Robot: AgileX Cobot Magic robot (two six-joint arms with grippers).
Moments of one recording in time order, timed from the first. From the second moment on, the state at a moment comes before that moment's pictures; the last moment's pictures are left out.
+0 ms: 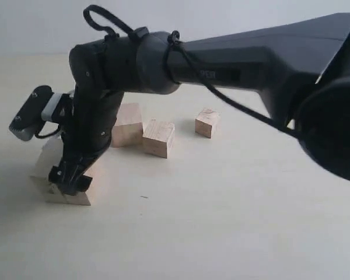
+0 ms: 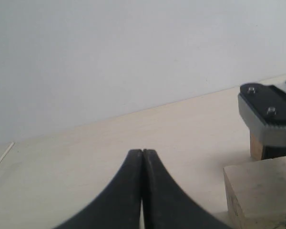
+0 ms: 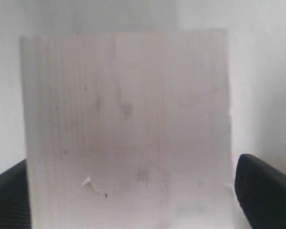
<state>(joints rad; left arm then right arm) -0.07 0.01 0.00 -0.27 0.15 0.50 1.05 2.29 -1.80 0.21 0.84 -0.58</state>
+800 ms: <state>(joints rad) -0.07 0.01 0.00 -0.27 0.15 0.50 0.91 2.14 -1.80 -0.41 0.91 0.45</state>
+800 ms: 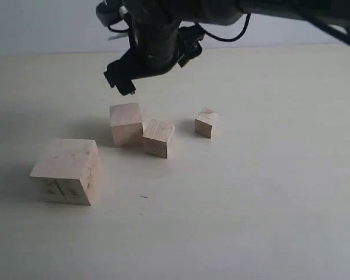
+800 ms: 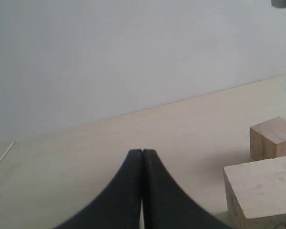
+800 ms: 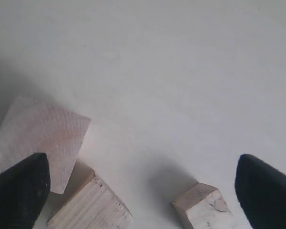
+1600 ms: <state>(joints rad) -0.07 0.01 0.00 -0.27 0.15 0.50 0.87 2.20 -1.80 -0.26 0.79 0.55</state>
